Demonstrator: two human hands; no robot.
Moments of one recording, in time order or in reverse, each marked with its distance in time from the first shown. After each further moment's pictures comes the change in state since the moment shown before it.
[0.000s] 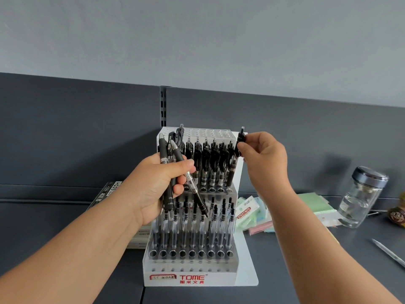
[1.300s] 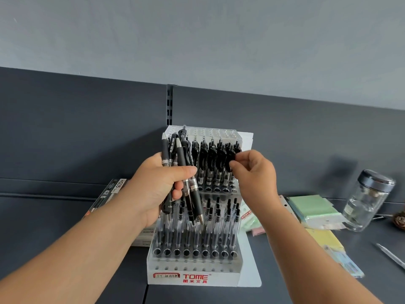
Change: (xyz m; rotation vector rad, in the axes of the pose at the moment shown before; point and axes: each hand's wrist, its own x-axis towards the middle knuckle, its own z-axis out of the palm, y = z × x) left_hand 0.000 -0.006 -0.009 0.087 0.036 0.048; right_hand -0.022 0.016 0.017 -0.077 -0.098 0.044
